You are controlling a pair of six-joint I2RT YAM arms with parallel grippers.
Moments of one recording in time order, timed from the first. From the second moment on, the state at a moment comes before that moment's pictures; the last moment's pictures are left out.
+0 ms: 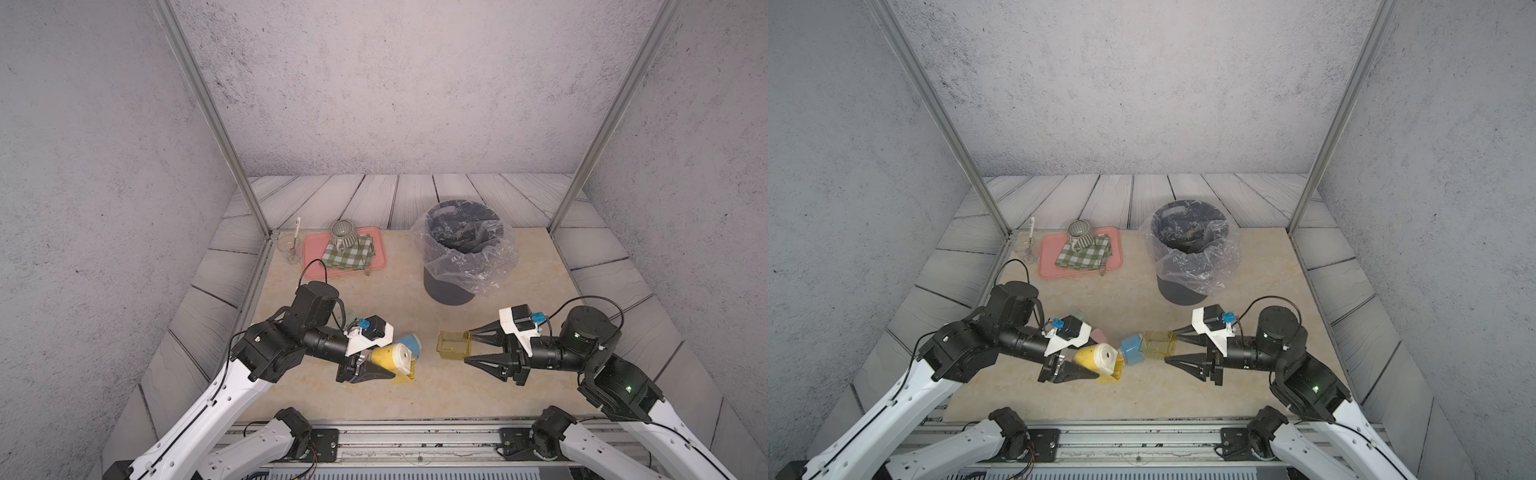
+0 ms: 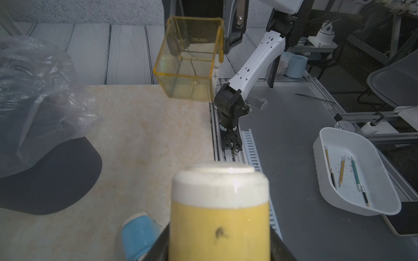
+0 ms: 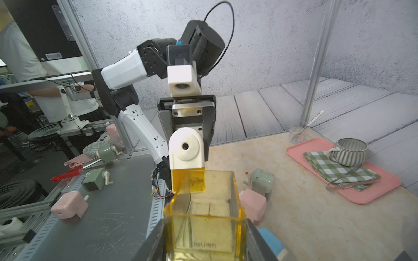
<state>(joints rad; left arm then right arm) -0.68 0.89 1.10 -0.92 0.90 0.55 0.70 0.62 0.86 -0.43 -0.79 -0.02</state>
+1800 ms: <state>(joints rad) -0.68 0.84 1.00 -0.84 0.90 0.48 0.99 0.77 0.81 -0.31 -0.56 -0.08</state>
